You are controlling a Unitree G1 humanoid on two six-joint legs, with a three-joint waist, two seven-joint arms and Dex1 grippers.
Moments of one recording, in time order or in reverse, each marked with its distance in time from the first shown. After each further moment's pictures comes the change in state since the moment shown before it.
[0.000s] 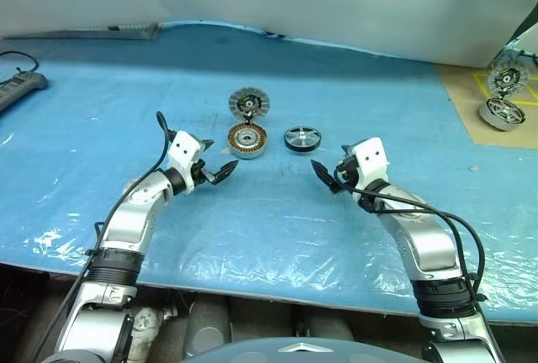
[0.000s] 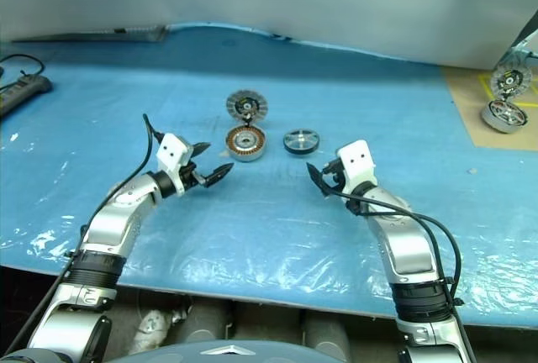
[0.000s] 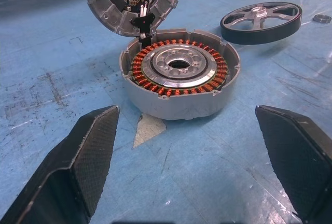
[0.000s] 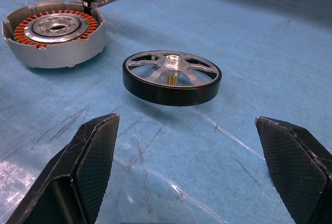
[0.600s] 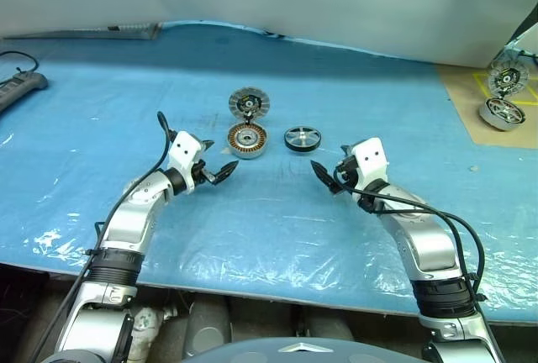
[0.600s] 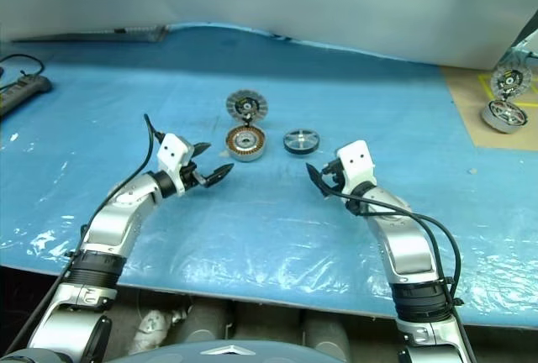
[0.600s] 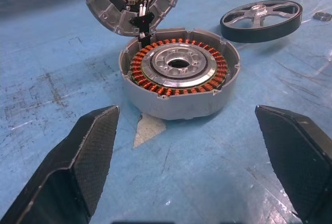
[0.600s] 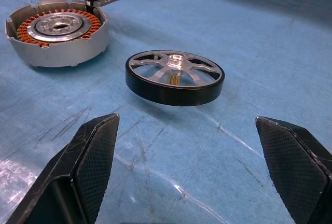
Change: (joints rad) left arm -0.006 0.000 -0.003 0.000 0.009 0.001 0.000; right arm 0.000 0.000 0.005 0.000 -0.004 -0.001 0.006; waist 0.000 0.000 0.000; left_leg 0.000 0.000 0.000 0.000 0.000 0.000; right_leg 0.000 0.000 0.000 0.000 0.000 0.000
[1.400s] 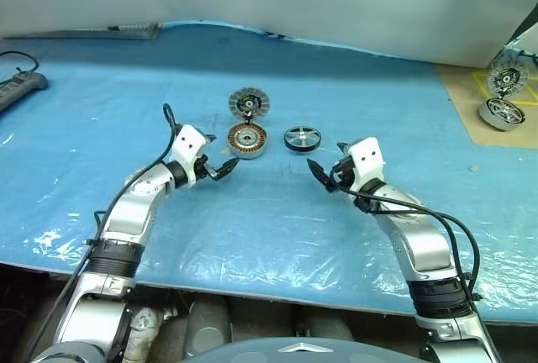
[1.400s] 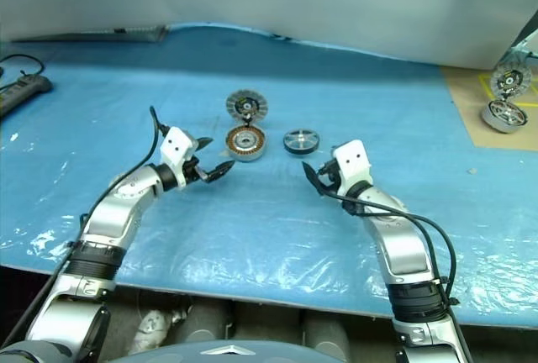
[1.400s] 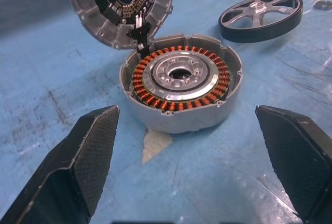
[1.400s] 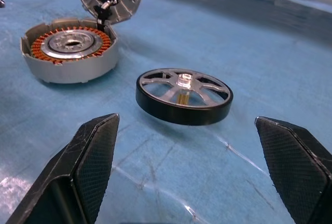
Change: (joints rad) left arm -0.094 0.046 -0.043 0.032 0.049 0.006 -0.037; right arm 0.001 0.028 0.020 0.015 -0.006 -0.091 -0.007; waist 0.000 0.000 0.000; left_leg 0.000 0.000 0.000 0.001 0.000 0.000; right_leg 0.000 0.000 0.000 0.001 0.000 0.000
